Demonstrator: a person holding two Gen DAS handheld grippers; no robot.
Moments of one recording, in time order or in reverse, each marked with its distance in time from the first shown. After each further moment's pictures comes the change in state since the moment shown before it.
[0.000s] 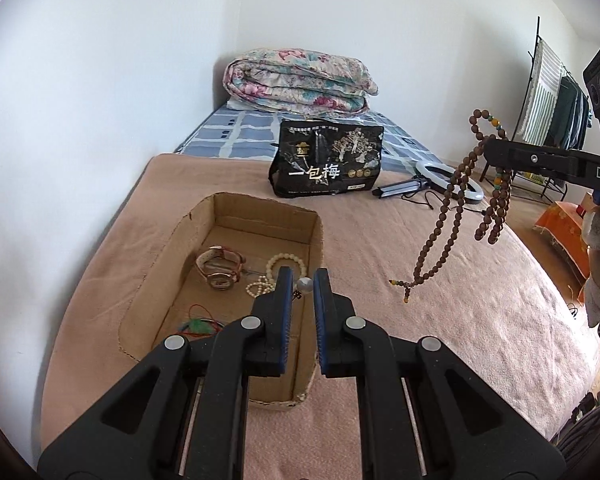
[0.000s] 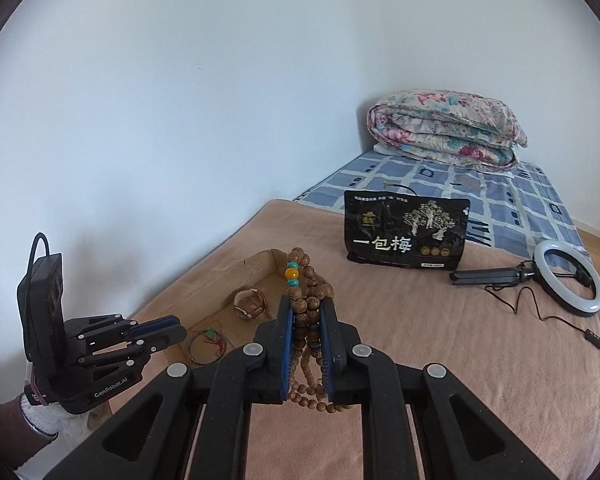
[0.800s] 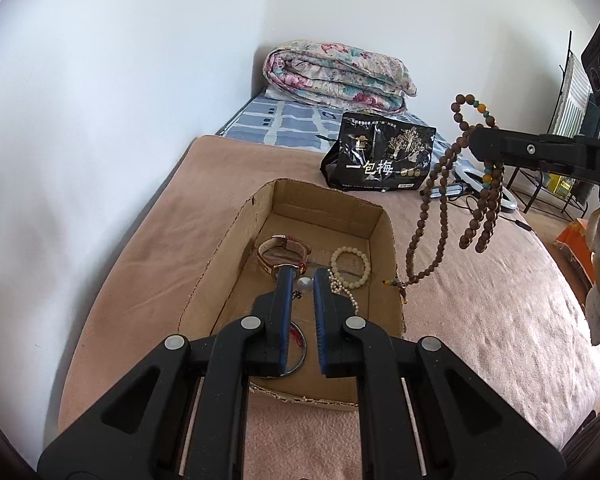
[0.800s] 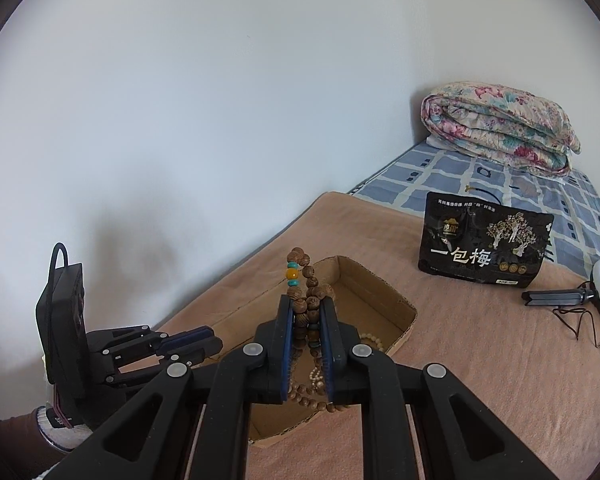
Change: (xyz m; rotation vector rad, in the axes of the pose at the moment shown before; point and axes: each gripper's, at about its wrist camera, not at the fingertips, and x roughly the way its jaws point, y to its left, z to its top) left arm 0.013 0.060 -0.010 -0.077 0.021 0.070; right arm 0.074 0.060 0.016 -0.027 0.064 0.117
